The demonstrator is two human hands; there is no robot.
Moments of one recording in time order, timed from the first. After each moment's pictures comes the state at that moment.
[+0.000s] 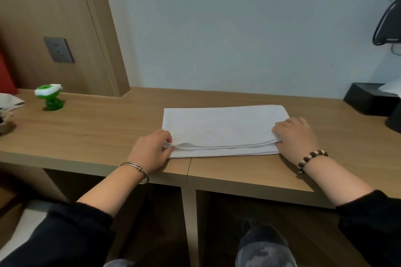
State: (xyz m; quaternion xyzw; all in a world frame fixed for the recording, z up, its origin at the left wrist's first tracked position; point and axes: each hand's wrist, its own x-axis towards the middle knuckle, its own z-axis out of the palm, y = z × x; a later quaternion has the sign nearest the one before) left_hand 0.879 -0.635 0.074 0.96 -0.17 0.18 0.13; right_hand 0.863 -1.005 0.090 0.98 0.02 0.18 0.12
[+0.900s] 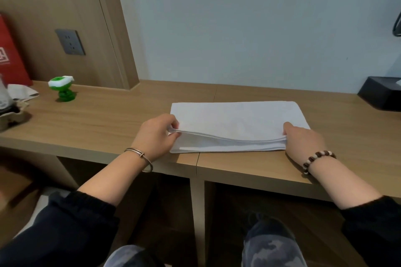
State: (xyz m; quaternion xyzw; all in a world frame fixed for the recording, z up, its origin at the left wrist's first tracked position) left_hand 0.861 -0.631 0.100 0.93 -0.19 0.22 0.23; right_hand 0.853 -0.990 0.080 0.99 -0.04 0.10 0.05
